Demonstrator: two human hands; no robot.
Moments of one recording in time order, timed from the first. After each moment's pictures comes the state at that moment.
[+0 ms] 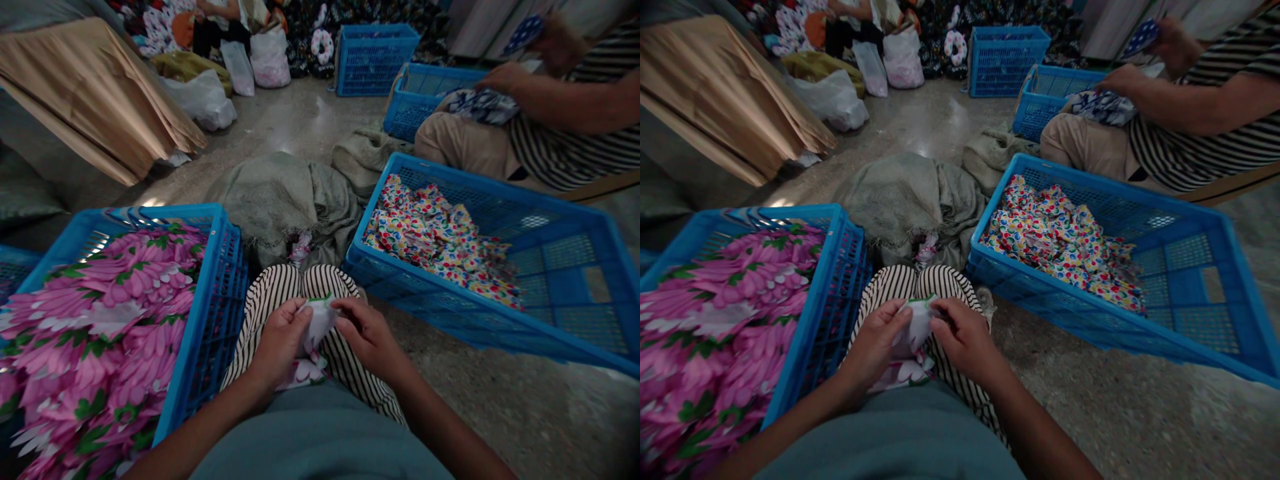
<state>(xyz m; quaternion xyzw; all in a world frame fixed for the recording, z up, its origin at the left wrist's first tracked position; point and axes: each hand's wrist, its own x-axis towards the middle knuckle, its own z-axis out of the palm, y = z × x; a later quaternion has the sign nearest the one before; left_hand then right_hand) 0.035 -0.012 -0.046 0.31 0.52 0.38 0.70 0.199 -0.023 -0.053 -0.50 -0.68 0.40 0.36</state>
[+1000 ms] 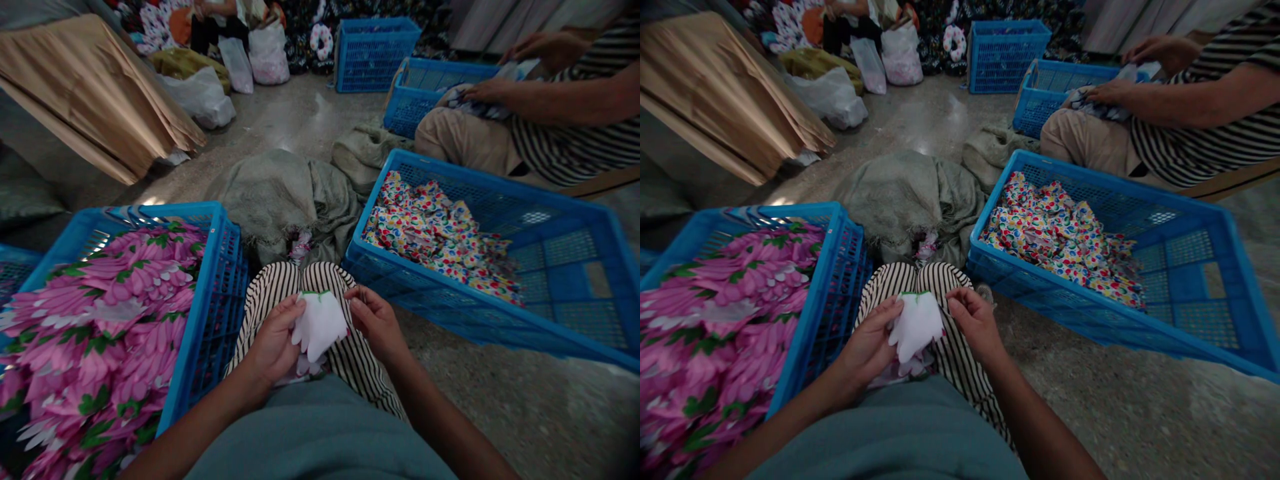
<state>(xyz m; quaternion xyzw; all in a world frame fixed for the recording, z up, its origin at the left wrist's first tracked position) 0.036 -0.007 -0.041 0.06 0.45 0.42 0.79 0.200 -0.022 -0.076 -0.50 -0.34 0.63 0.49</state>
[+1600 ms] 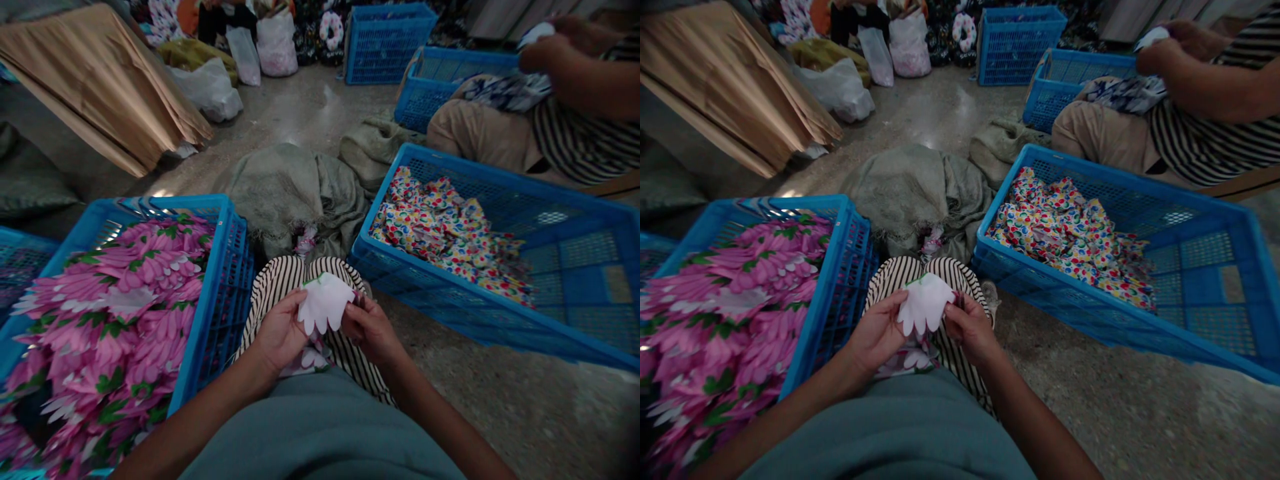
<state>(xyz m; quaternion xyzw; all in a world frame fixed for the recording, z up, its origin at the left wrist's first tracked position) 0.036 0.002 -0.044 -0.02 0.41 0.43 0.80 0.180 -0.028 -0.087 -0.41 -0.22 0.73 0.50</state>
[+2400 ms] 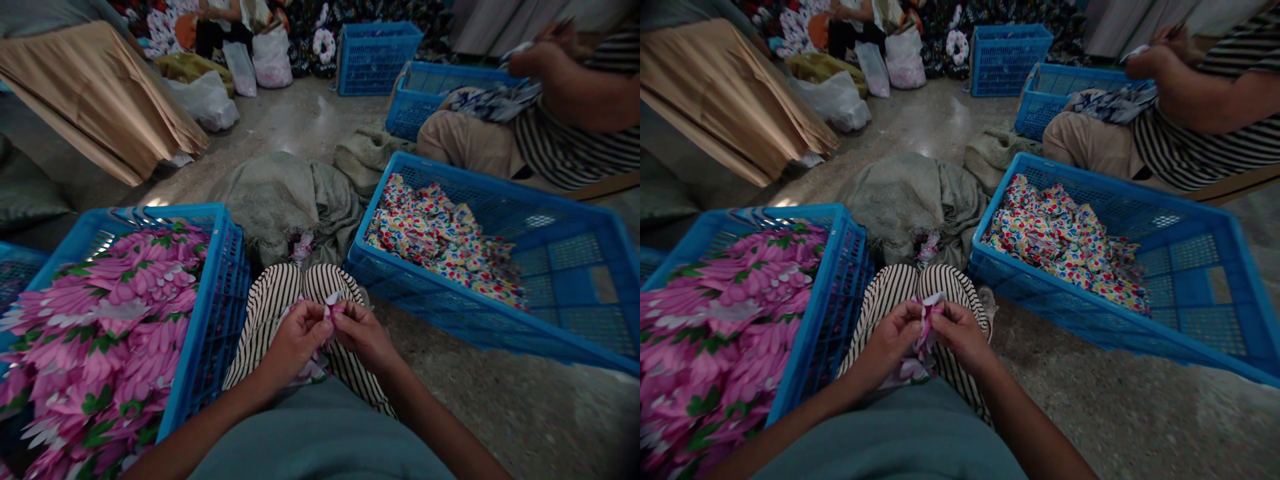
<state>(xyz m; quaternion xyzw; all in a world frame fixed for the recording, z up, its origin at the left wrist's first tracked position) 0.040 -0.014 -0.037 0.42 0.49 0.35 0.68 0.177 -0.023 -0.072 -0.39 -0.25 0.75 0.46</state>
